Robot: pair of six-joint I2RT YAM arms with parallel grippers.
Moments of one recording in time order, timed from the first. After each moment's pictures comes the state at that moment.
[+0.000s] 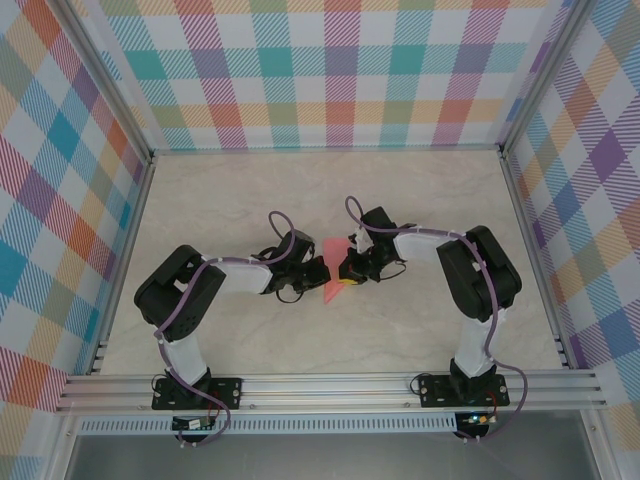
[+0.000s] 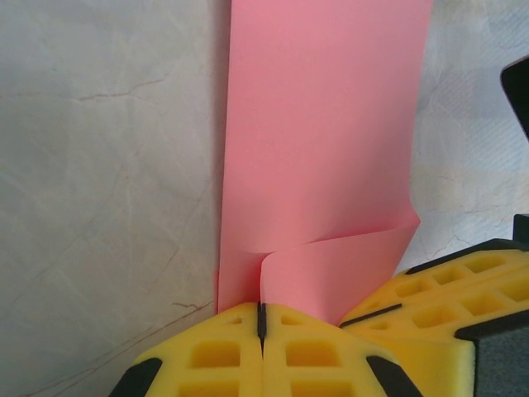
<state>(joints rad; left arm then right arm) -0.66 1.79 0.83 0.10 0.29 -0.93 0.52 1.88 1.05 -0.39 -0.67 0.63</state>
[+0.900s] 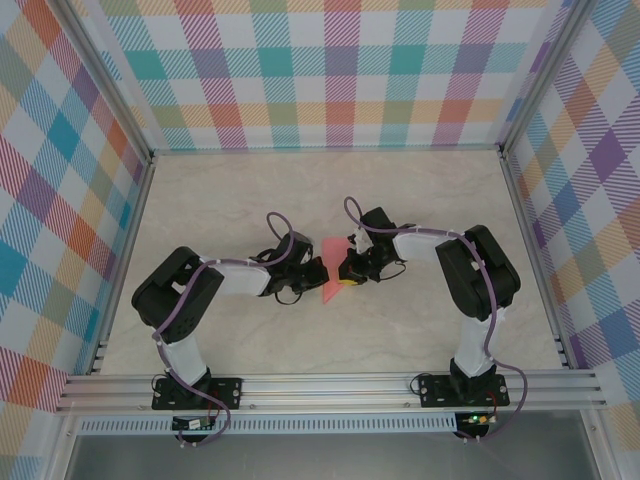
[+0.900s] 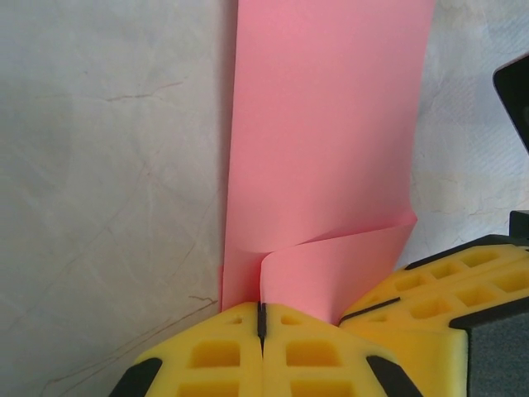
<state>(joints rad) -0.66 1.78 0.80 0.12 0.27 -0.93 0.52 1.89 1.05 -0.39 -0.67 0.60</state>
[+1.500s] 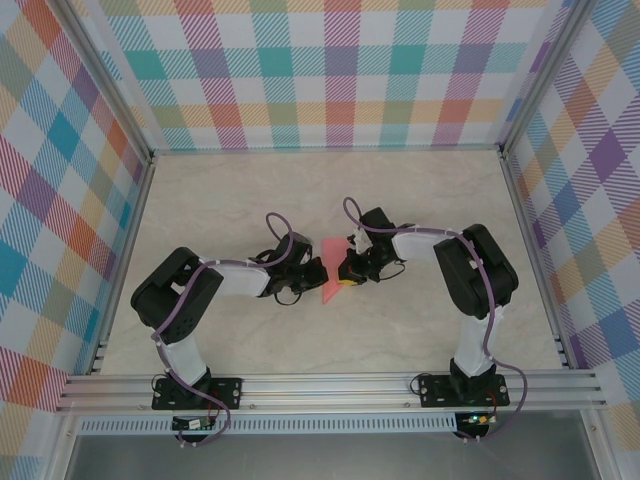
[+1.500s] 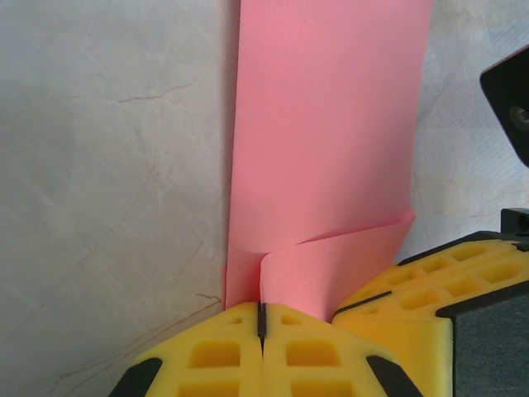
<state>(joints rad) -0.66 1.77 0.79 0.13 0.26 -0.93 0.52 1.91 1.06 -0.39 -0.67 0.60</state>
